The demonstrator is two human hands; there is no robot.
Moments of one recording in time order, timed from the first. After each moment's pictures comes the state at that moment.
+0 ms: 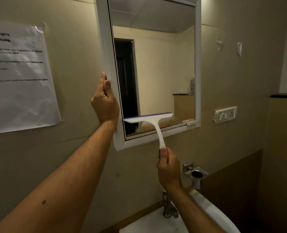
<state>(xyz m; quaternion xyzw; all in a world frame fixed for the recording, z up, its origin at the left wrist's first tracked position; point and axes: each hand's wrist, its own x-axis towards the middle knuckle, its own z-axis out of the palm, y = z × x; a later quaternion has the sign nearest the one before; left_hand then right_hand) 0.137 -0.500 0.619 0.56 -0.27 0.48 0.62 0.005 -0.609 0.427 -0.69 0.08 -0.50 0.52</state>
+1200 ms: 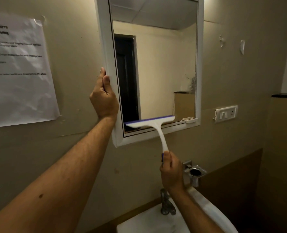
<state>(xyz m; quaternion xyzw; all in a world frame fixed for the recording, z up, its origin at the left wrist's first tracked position) 0.126 -0.499 0.622 0.54 -0.24 0.51 0.62 0.000 -0.625 0.403 -0.70 0.10 -0.48 0.51</state>
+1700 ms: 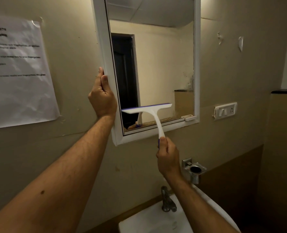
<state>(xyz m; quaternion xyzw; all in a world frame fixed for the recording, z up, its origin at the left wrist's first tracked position) 0.129 -0.502 0.622 0.52 -0.27 0.51 0.63 0.003 -0.617 0.444 -0.70 0.07 -0.49 0.52</state>
